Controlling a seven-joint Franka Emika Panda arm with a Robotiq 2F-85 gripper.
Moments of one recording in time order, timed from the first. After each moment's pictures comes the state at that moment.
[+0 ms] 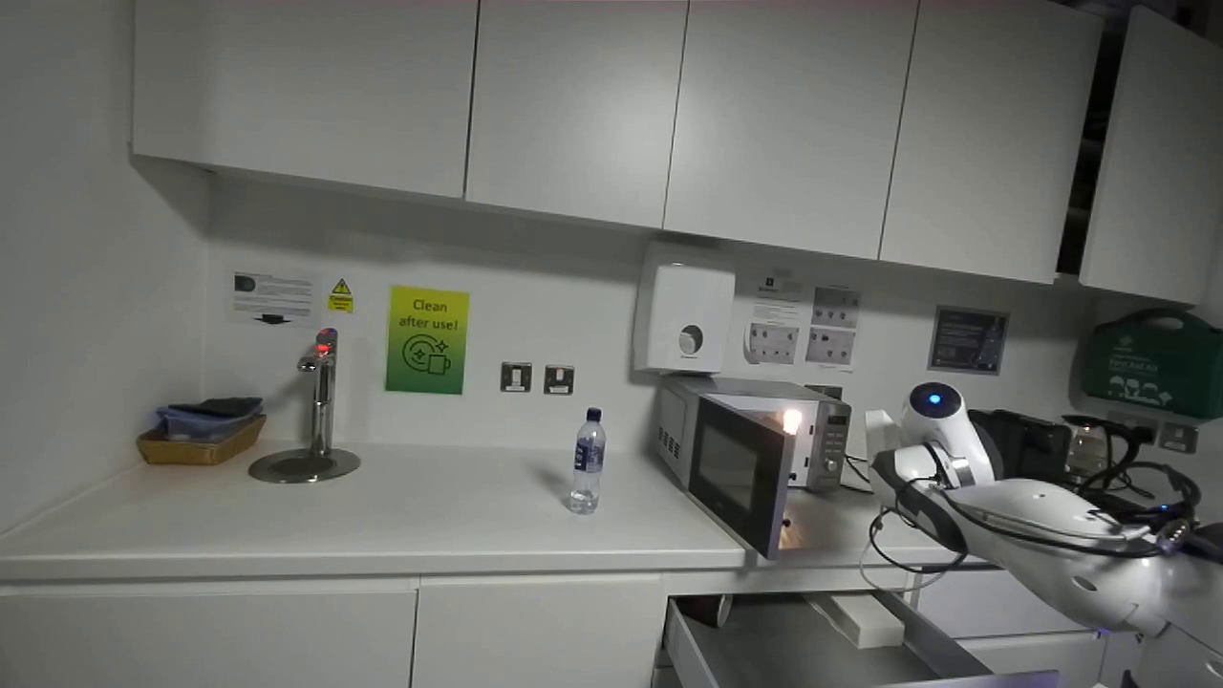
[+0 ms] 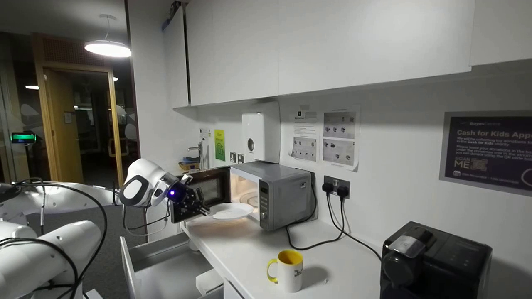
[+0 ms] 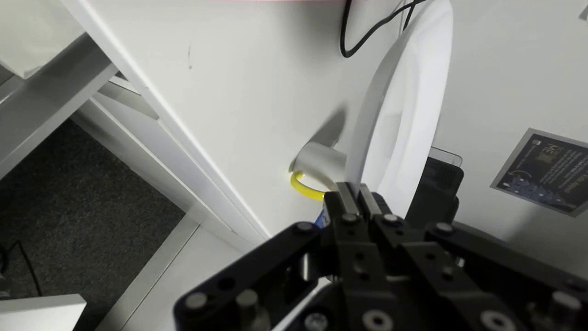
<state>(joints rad) 2.00 1.46 -1.82 -2.77 0.85 2.52 1.88</state>
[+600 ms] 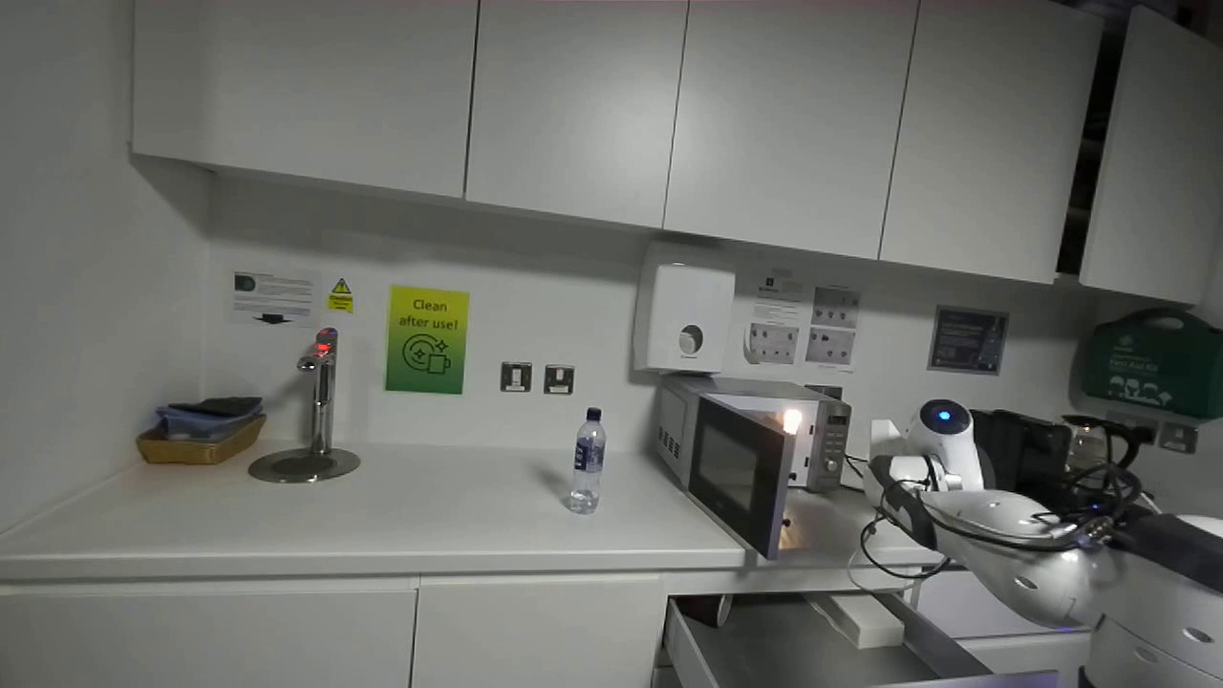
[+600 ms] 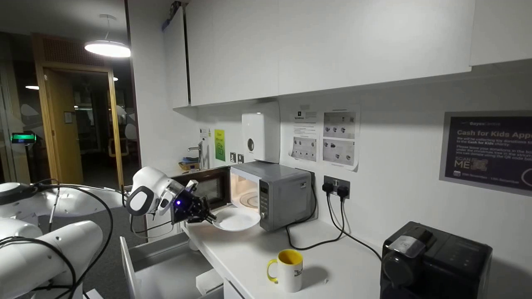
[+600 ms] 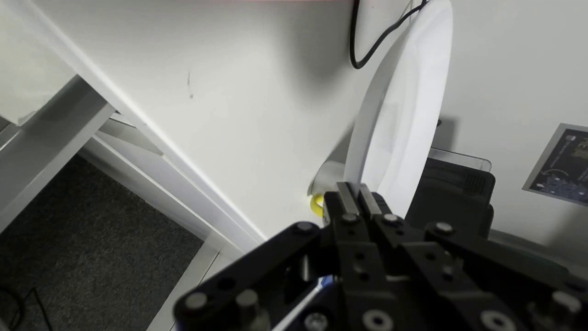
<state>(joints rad) 1.91 1.46 -1.70 -2.77 1.16 2.59 1.78</state>
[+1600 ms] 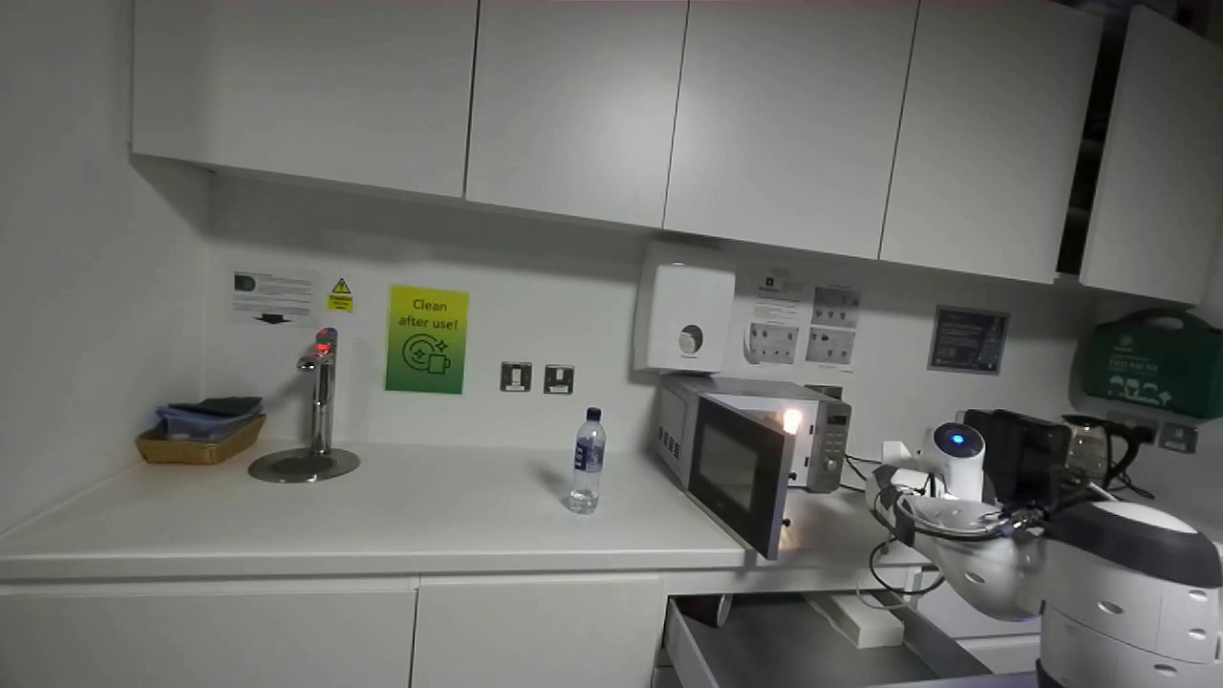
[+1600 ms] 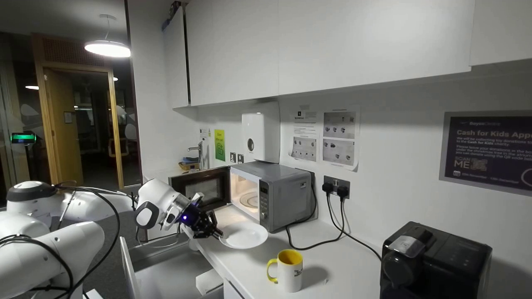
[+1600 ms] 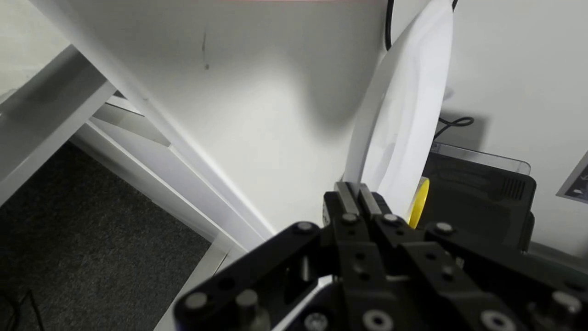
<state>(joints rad) 1.79 1.45 -1.55 -2.77 1.47 2.65 1.55</state>
